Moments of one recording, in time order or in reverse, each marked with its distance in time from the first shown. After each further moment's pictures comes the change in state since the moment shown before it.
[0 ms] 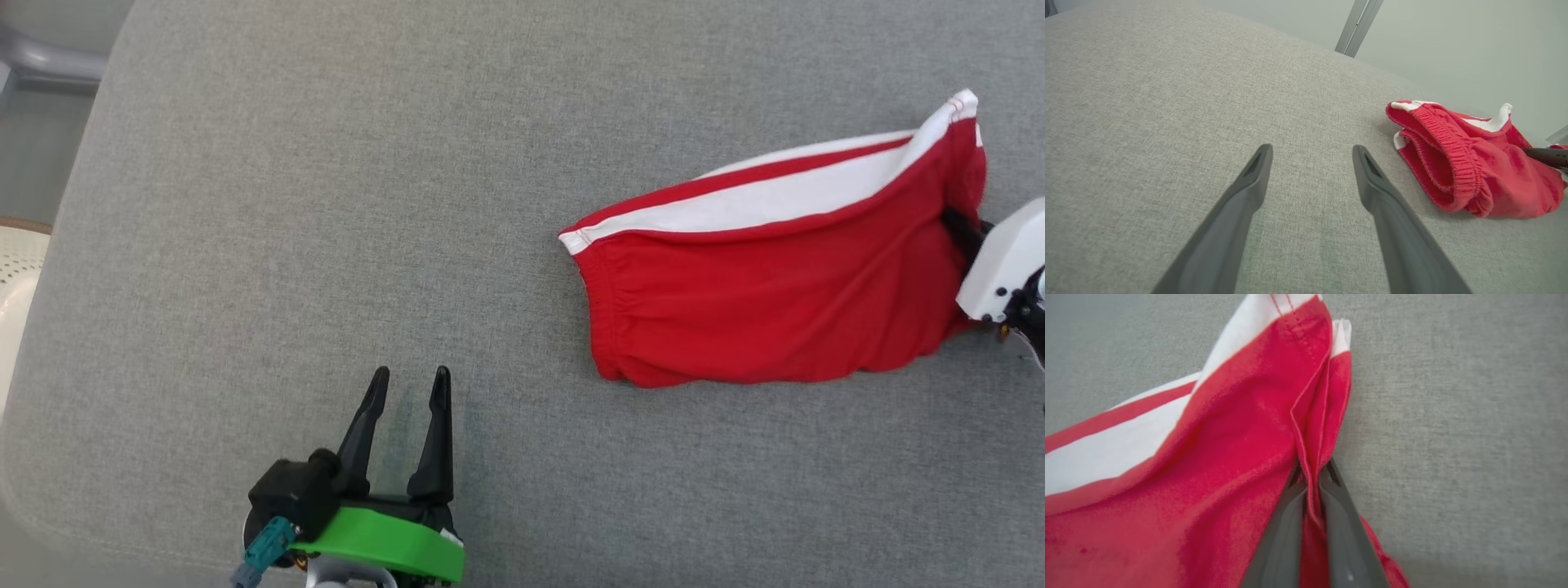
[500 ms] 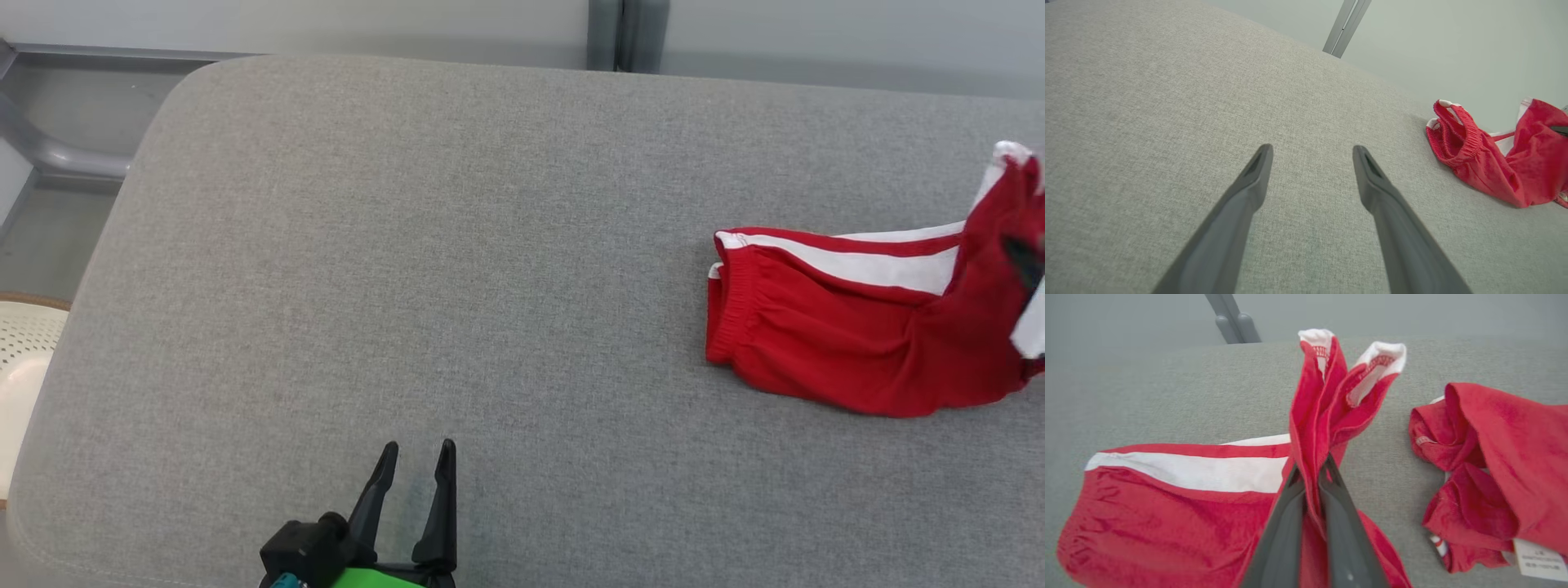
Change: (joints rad) left arm 0.118 -0.001 -0.001 0.041 -0.028 -0.030 0.000; right arm 0.154 -0.111 -0.078 -0.160 0.020 -0.002 0.030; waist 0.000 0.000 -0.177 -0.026
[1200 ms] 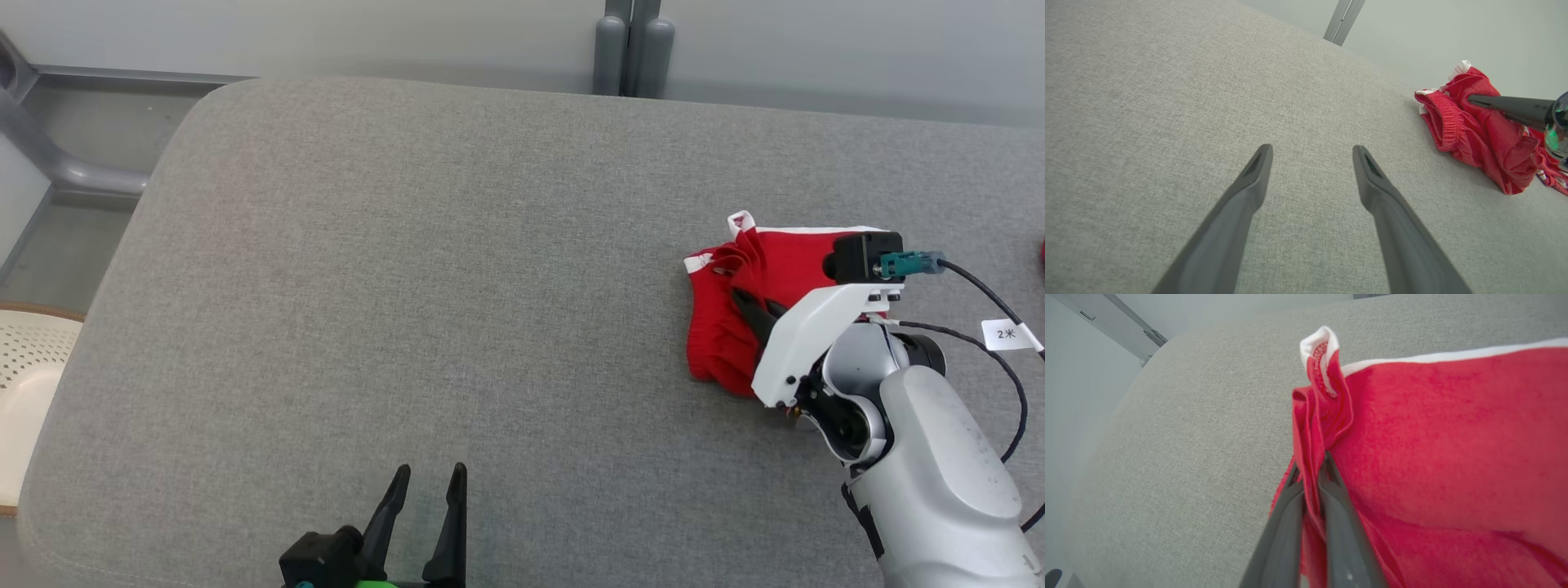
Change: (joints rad) left arm -0.003 -0.001 -0.027 0.072 -0.005 -0.006 0.000; right arm -0.015 0.418 0.184 0.033 -0.109 0.000 -0.087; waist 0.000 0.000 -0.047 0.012
